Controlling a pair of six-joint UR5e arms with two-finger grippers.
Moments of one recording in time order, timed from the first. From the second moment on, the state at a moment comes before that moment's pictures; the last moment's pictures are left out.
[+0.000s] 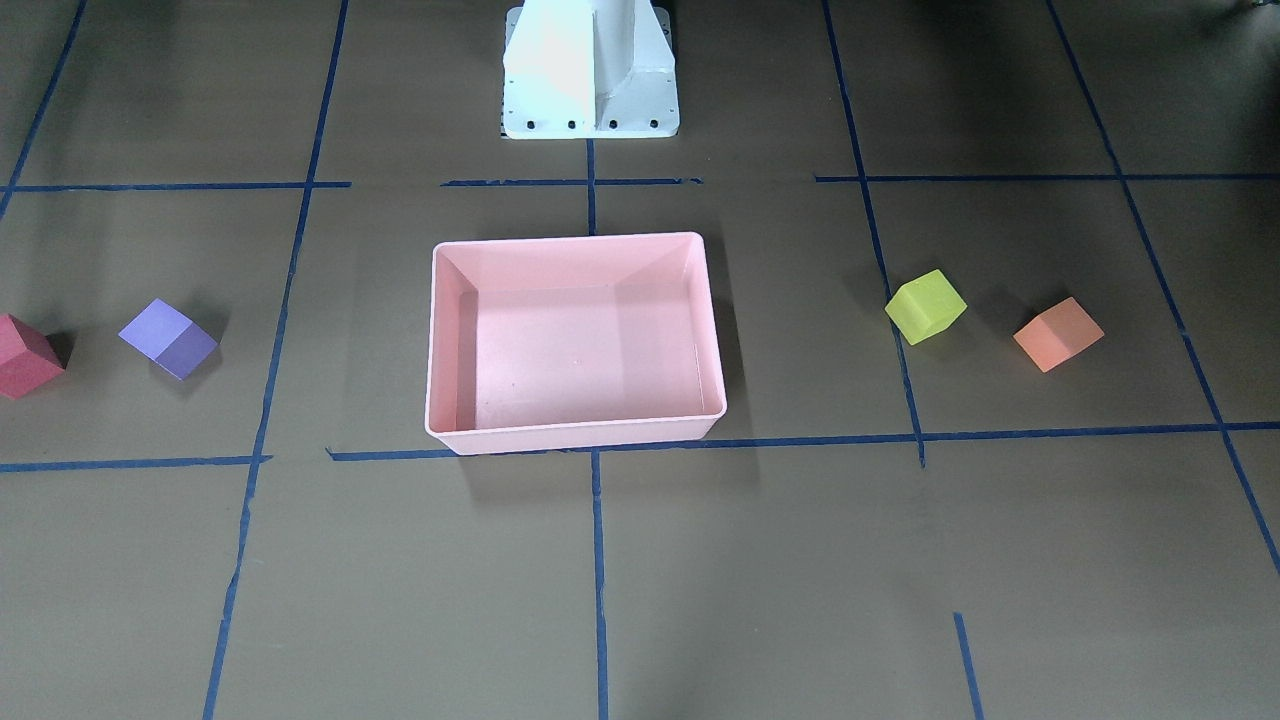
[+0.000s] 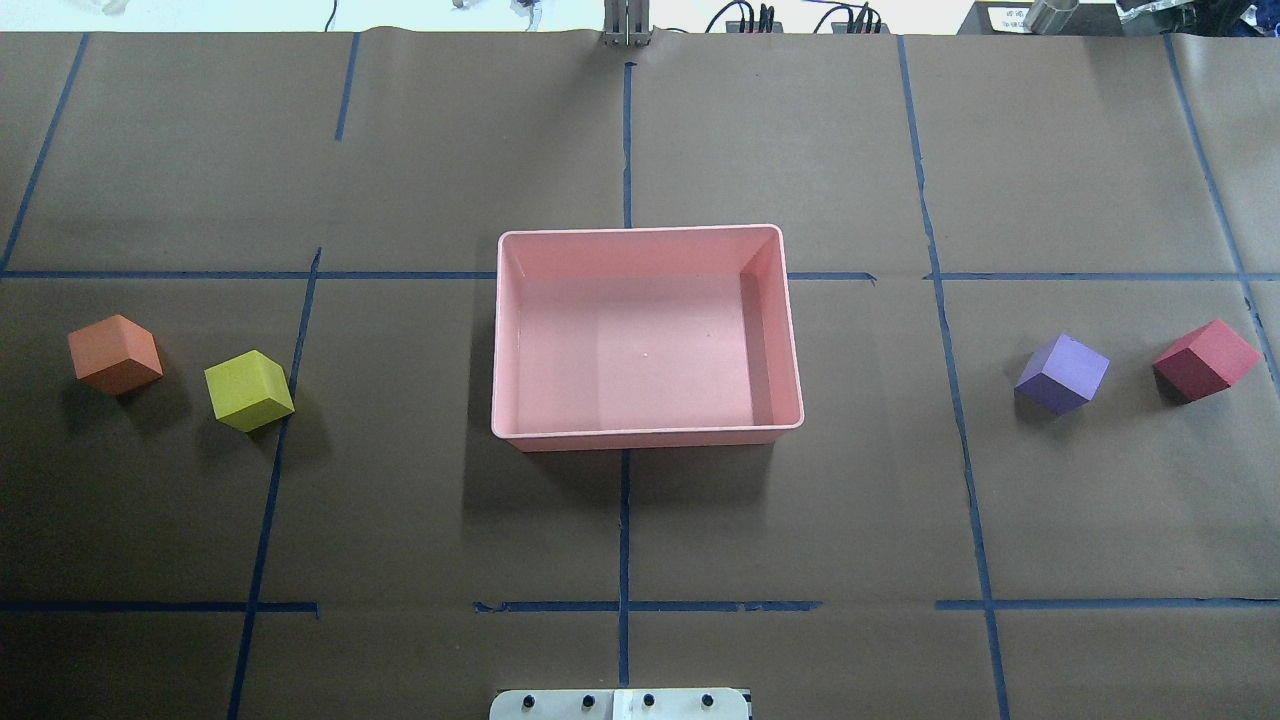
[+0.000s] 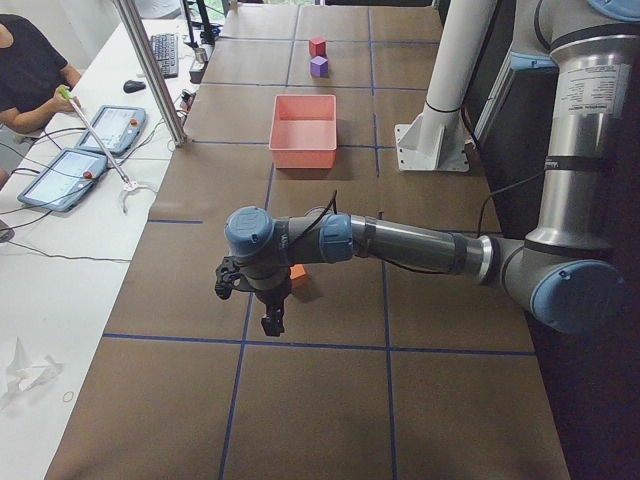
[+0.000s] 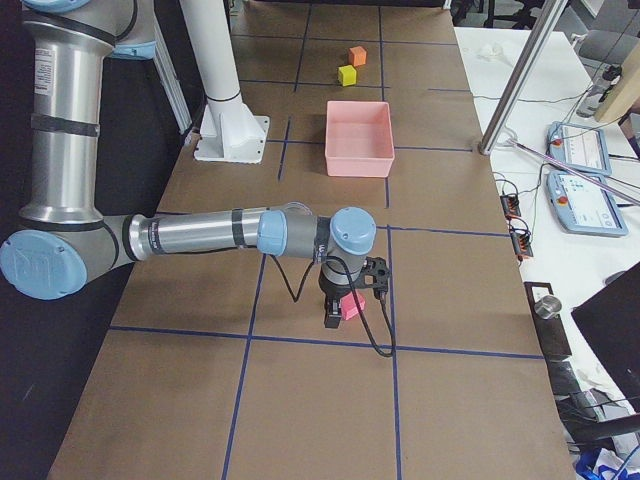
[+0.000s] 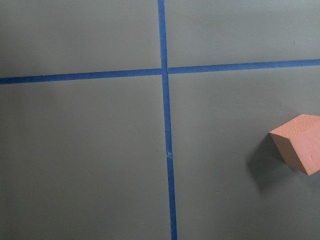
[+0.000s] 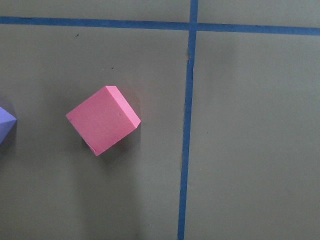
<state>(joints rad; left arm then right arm) -1.57 -1.59 -1.71 -1.31 -2.37 0.14 1.50 -1.70 1.83 -1.78 2.34 -0.05</state>
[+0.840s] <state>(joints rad) -1.53 -1.57 -1.73 -1.35 -2.34 0.14 1.49 -1.70 1.82 -1.76 2.34 -0.04</state>
